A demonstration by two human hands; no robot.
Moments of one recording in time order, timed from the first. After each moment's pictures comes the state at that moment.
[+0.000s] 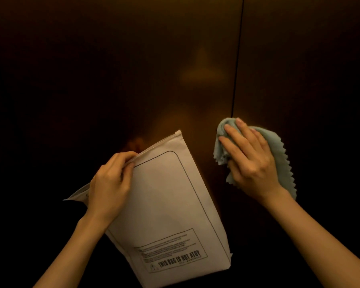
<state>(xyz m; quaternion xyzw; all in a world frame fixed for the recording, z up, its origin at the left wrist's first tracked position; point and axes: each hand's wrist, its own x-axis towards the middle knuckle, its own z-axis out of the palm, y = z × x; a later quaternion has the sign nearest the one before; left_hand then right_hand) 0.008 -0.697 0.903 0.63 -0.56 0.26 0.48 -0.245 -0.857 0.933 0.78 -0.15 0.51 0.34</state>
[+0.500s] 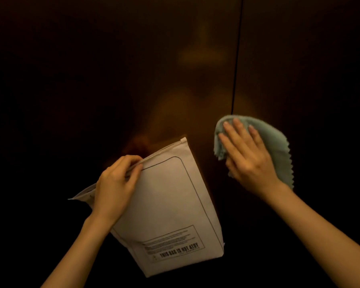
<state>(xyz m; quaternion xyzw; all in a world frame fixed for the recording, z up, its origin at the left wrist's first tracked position) 0.002 -0.684 0.867 0.65 -0.57 0.21 0.46 -0.247 -0.855 0.887 0.80 -0.17 0.45 0.36</state>
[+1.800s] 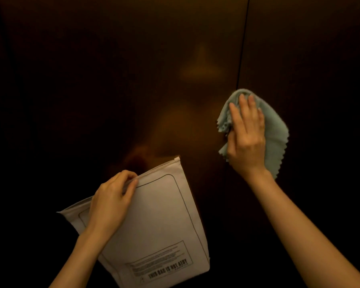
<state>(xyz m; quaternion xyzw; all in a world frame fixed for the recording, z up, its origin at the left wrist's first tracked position) -0.001 -0.669 0.867 0.71 -0.52 0.20 0.43 -0.221 -0.854 0.952 0.73 -0.24 0.59 0.24</state>
